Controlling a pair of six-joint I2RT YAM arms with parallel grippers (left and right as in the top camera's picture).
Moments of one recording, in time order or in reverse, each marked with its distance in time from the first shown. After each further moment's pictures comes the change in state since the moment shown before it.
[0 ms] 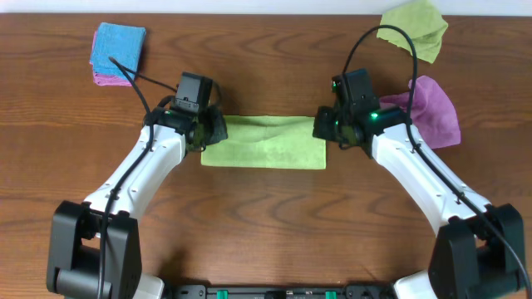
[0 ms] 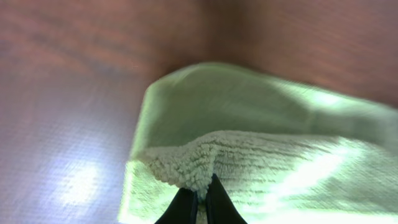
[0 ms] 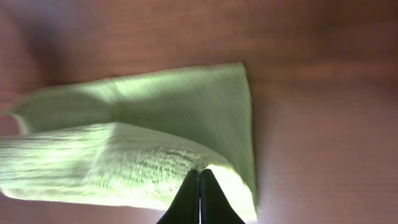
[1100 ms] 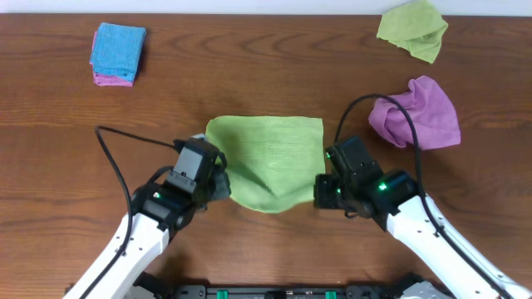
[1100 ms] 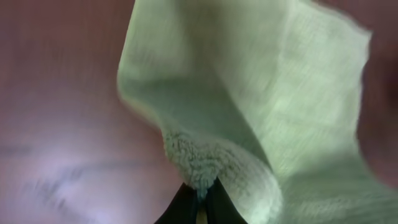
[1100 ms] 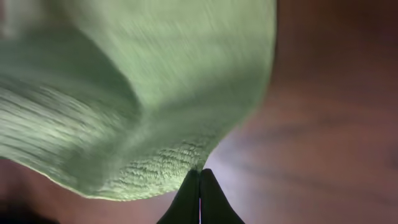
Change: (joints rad) left arm -0.196 -0.503 -0.396 0.052 -0.055 -0.209; right arm 0.198 -0.400 -0.328 -0.143 -0.034 0.072
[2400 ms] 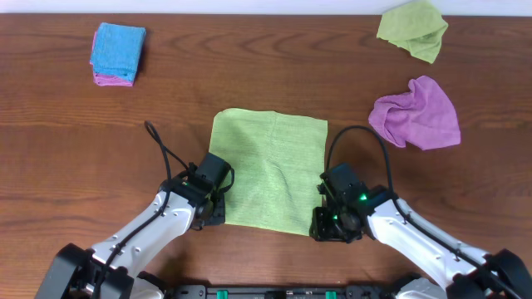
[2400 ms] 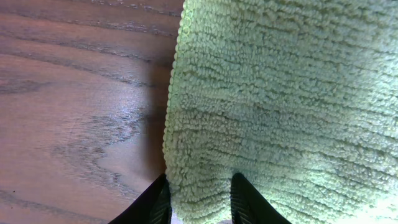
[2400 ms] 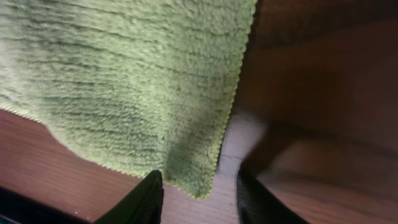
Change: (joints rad) left arm -0.025 0.264 -0.118 -0.083 -0.050 0.175; right arm 0.009 0.136 -0.279 0.123 -0.199 -0.049
